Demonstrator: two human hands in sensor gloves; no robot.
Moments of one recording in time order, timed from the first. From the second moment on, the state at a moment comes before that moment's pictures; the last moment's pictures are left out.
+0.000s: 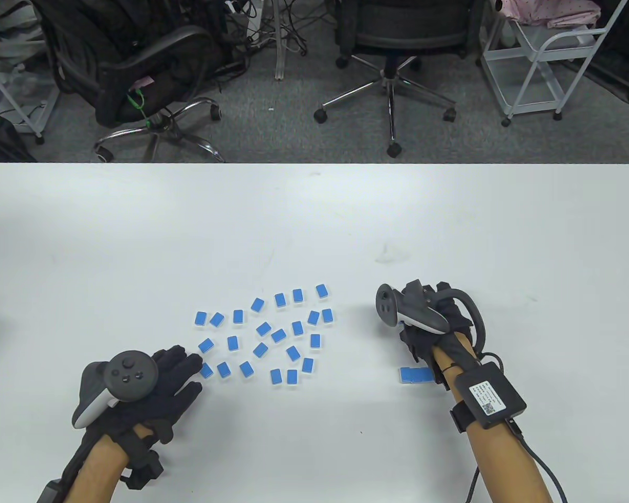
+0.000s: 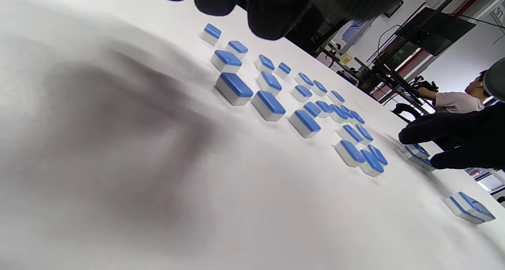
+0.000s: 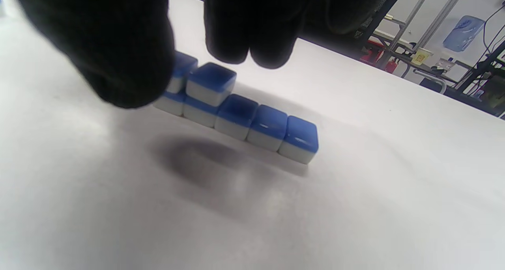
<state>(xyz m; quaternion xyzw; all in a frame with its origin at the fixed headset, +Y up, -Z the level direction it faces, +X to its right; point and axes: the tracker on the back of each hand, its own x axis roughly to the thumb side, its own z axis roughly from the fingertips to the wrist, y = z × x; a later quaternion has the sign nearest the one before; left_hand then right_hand) -0.310 -0.730 -0.180 -0.21 -0.10 0.24 0.94 0.127 -0.703 -0.283 -0.06 -0.15 -0.98 0.14</state>
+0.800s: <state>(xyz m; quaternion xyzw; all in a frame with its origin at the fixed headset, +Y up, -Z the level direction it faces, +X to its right) -0.310 -0.730 -0.180 -0.21 -0.10 0.24 0.94 0.055 -0.702 -0.285 -0.14 -0.07 -0.98 0.12</state>
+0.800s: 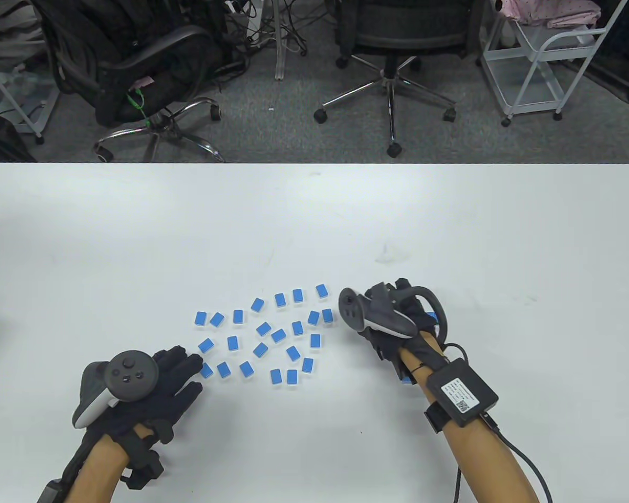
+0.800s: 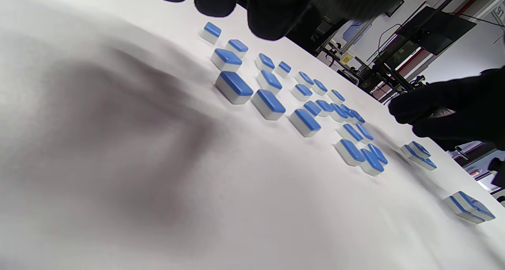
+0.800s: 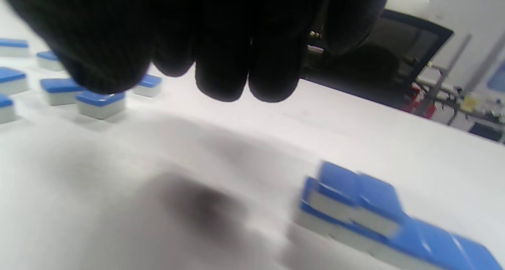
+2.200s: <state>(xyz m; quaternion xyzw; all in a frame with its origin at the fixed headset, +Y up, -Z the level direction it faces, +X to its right) -0.310 -0.731 -0.182 -0.22 -0.09 0.25 0.94 0.180 -0.724 -0.304 0.04 -0.16 -0.98 0.14</state>
